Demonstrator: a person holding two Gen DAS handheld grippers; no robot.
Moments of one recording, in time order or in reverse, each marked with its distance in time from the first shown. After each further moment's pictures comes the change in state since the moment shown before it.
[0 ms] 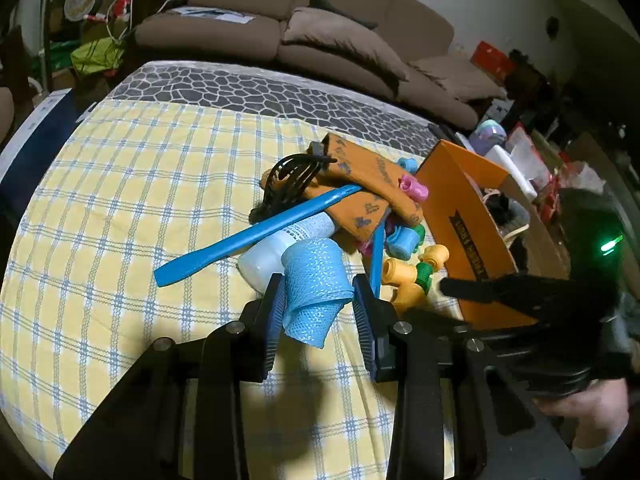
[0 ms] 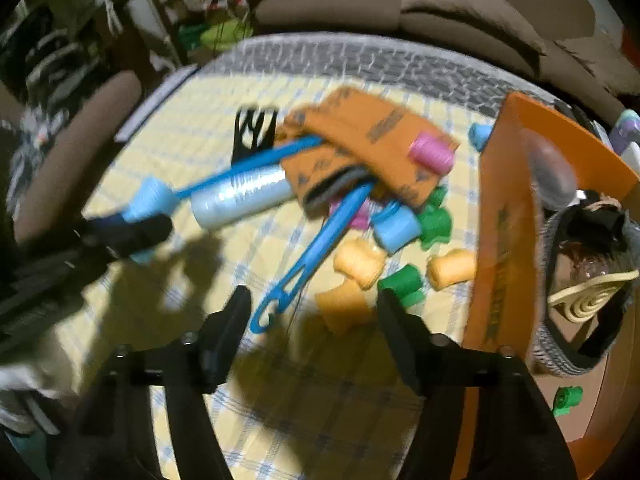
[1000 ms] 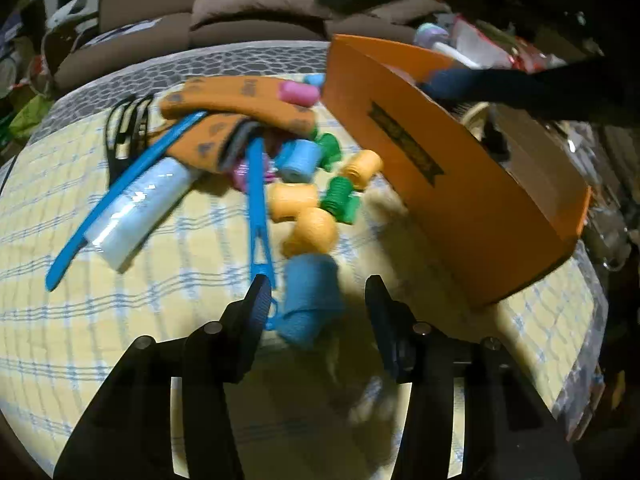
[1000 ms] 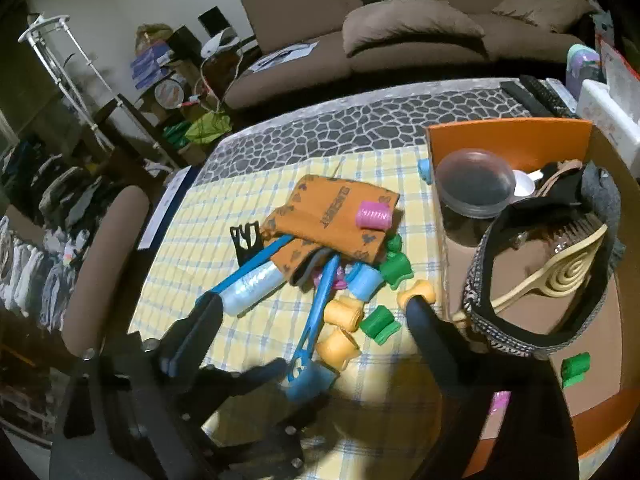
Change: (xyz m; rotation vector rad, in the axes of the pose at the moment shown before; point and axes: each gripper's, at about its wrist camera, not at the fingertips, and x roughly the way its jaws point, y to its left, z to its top) left arm 0.068 -0.106 -0.054 0.330 0.122 0.008; right arm -0.075 -0.056 0.010 0.315 -0.226 0.134
